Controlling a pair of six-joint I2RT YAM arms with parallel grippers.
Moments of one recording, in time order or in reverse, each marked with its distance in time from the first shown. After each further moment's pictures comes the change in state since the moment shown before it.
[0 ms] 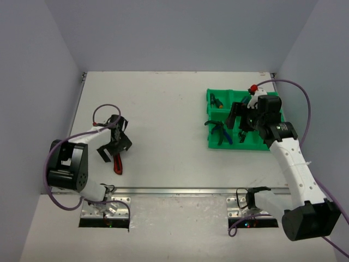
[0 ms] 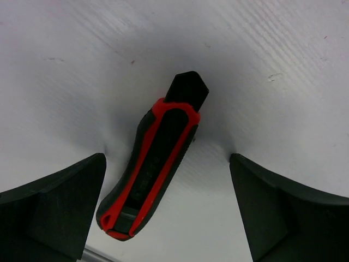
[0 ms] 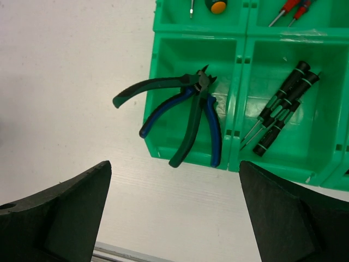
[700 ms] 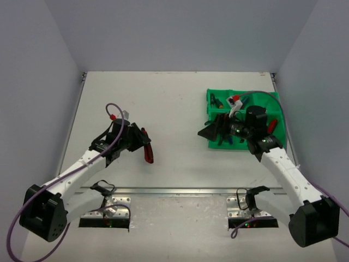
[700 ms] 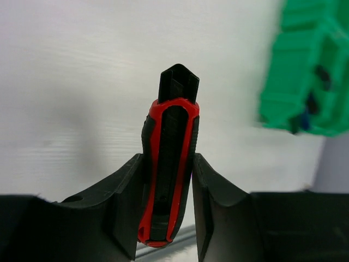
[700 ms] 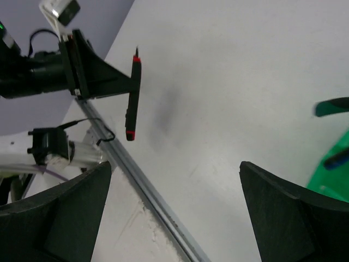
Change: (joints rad) left arm -0.244 -0.458 -0.158 0.336 0.355 -0.027; right arm 0.129 -0.058 -0.280 0.487 -0.558 0.206
